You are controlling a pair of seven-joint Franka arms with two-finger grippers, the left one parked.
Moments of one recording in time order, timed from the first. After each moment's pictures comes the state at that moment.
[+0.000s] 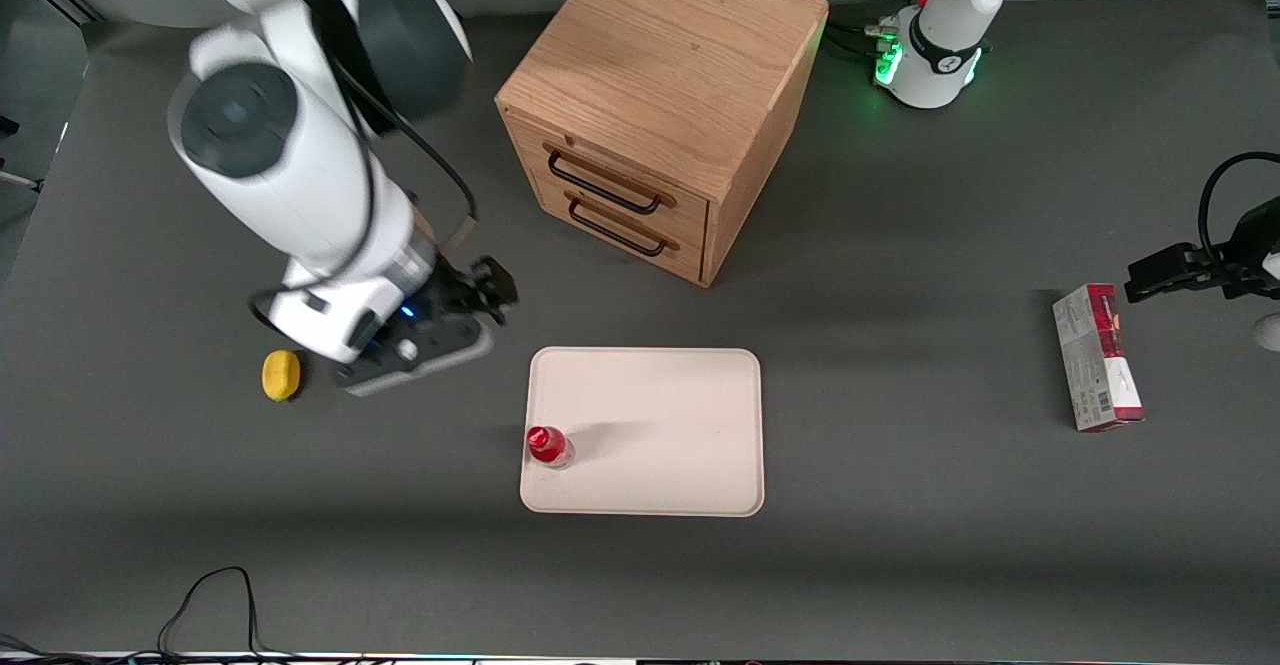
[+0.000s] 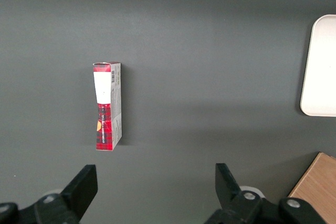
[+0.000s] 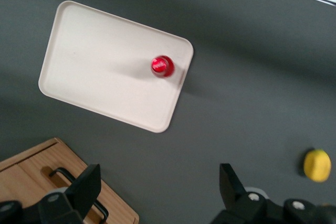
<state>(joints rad) 0.66 0.56 -0.36 -0.88 0.19 1.45 0.12</state>
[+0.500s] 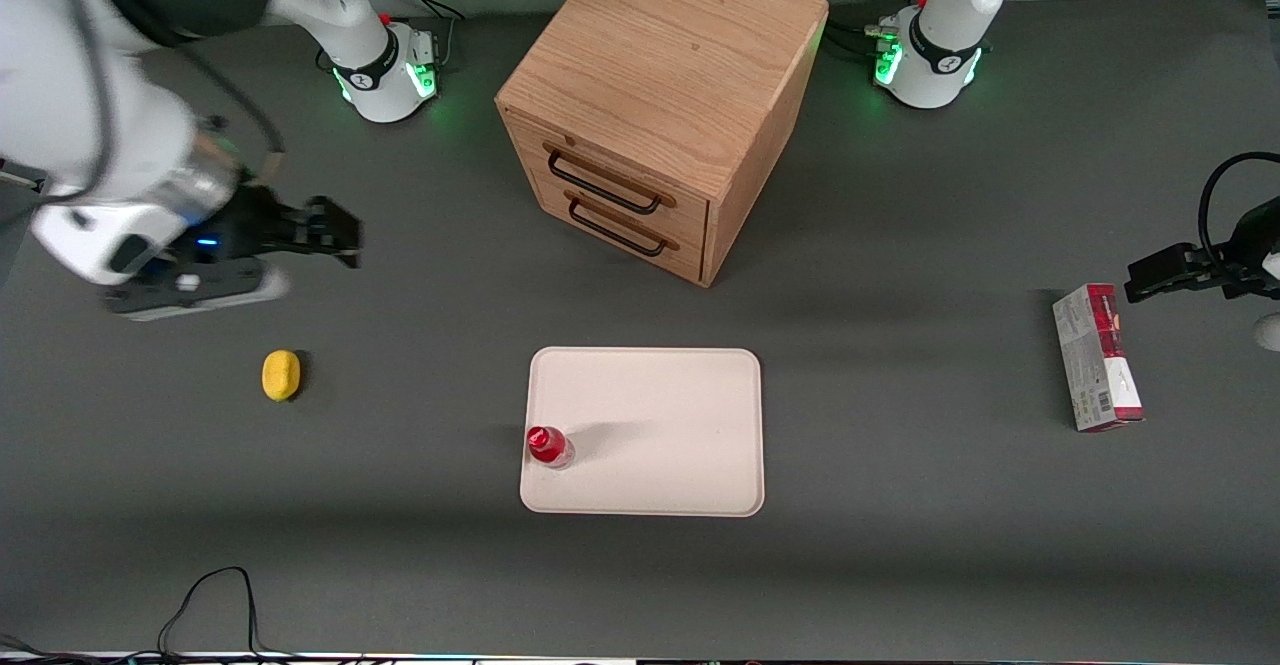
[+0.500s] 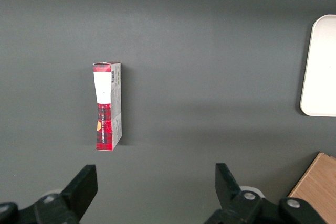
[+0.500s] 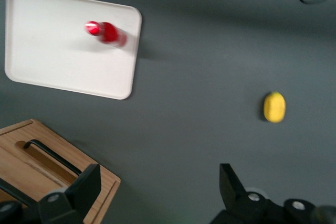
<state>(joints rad) 0.55 0.24 -0.36 -1.25 0.11 1.44 0.12</state>
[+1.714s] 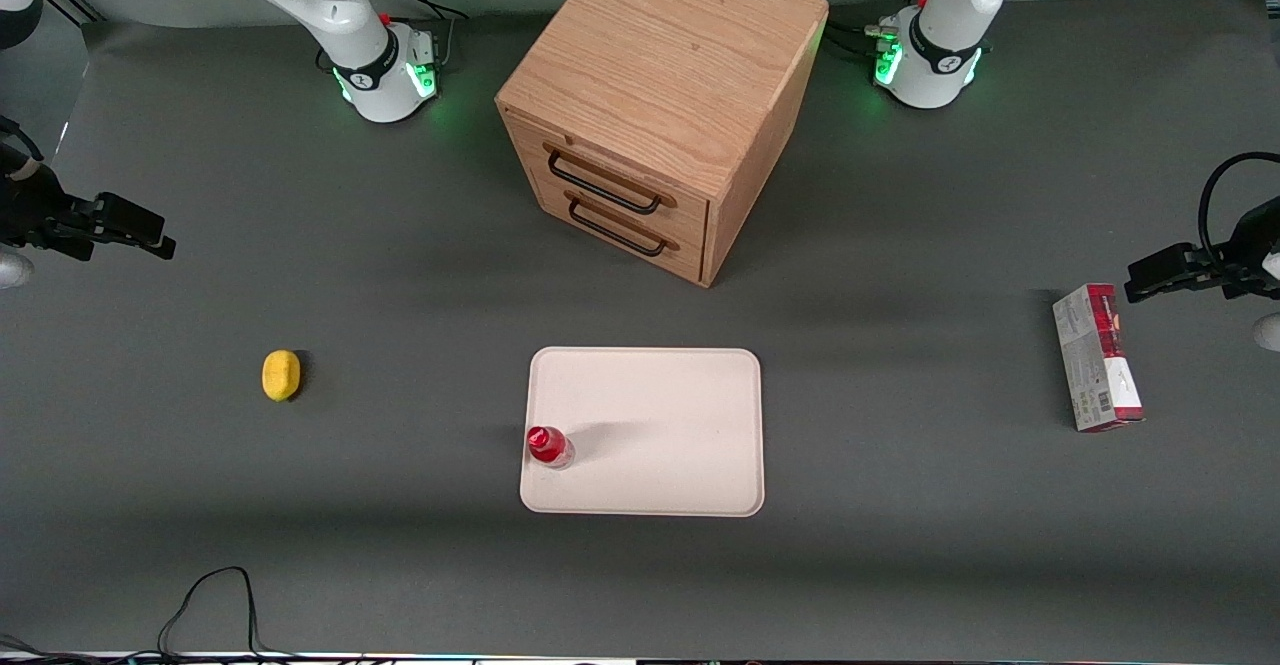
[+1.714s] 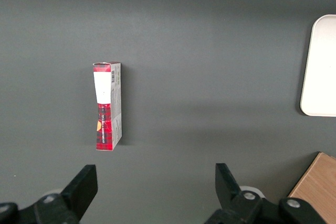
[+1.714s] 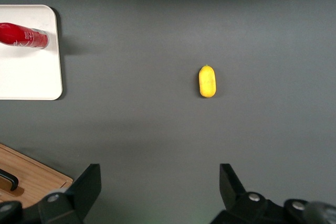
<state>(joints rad) 0.00 0.03 -0.04 -1.56 0.02 1.56 0.00</state>
